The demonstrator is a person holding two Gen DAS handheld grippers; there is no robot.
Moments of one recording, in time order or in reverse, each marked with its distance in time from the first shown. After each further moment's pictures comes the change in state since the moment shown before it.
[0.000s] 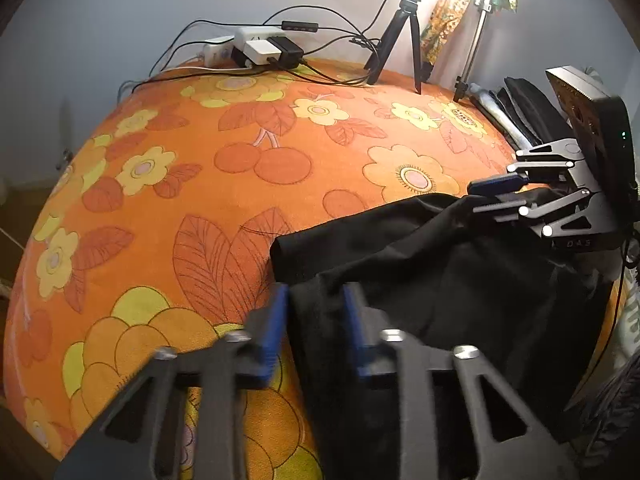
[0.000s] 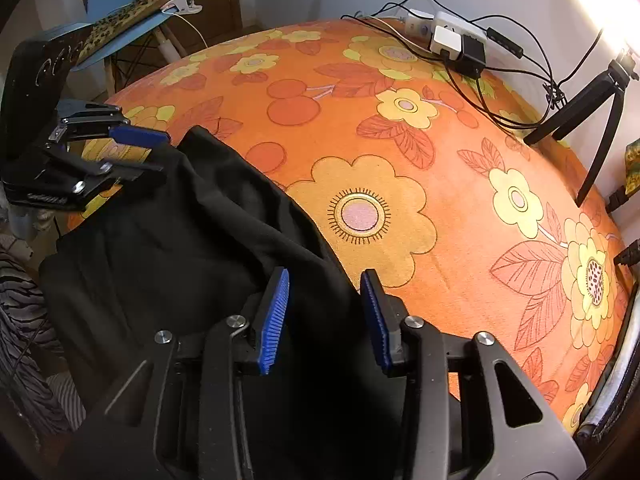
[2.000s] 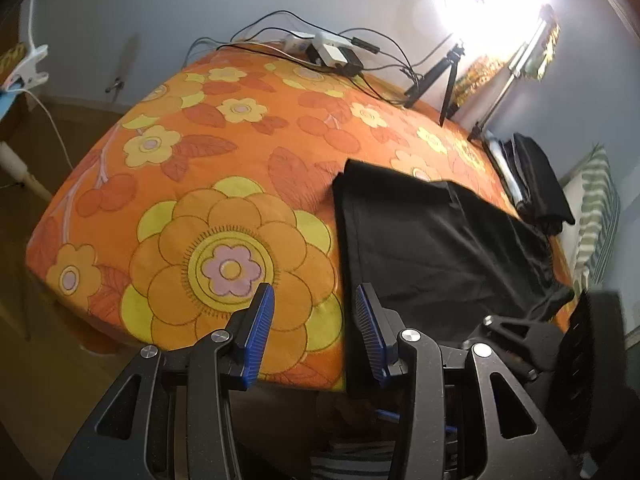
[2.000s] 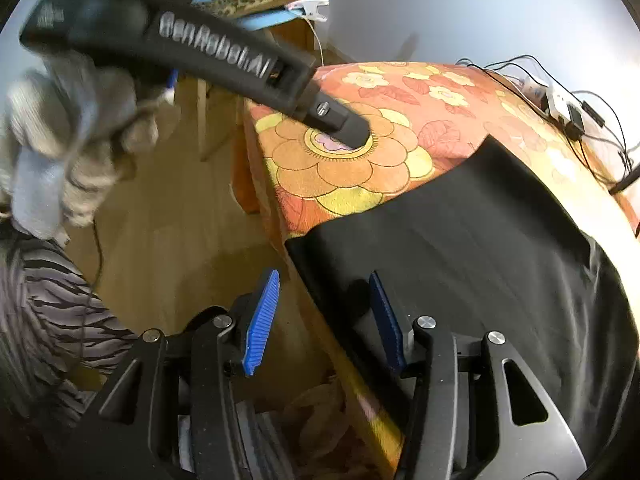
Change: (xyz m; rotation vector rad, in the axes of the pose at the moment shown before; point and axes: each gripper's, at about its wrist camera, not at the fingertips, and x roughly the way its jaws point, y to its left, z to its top) left arm -0.093 0.042 -0.063 -0.293 -0.015 -0.044; right arm -0.008 0.234 -0.026 -0.123 -0.122 0.072
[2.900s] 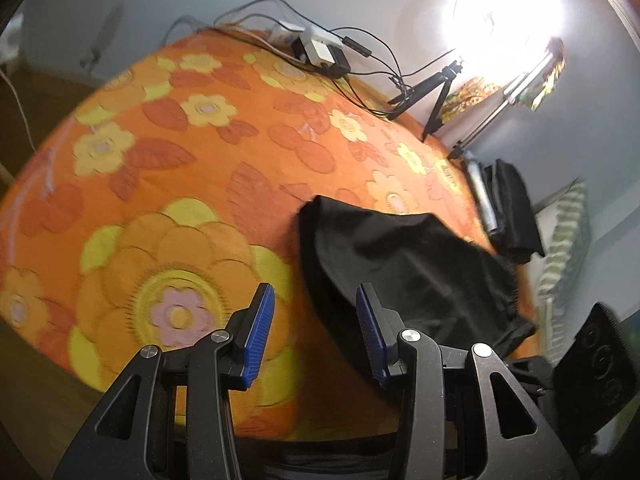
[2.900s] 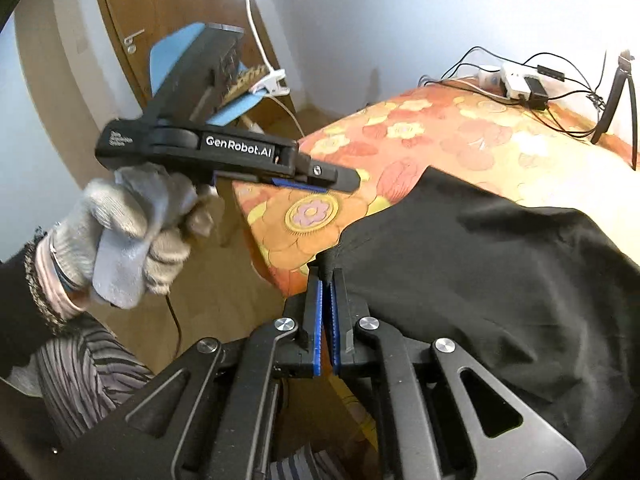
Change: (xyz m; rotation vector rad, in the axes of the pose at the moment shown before) left arm 0.030 -0.002 0.038 -0.114 0.058 -0.170; right arm -0.055 -0.060 -0.004 0.311 -0.229 0.128
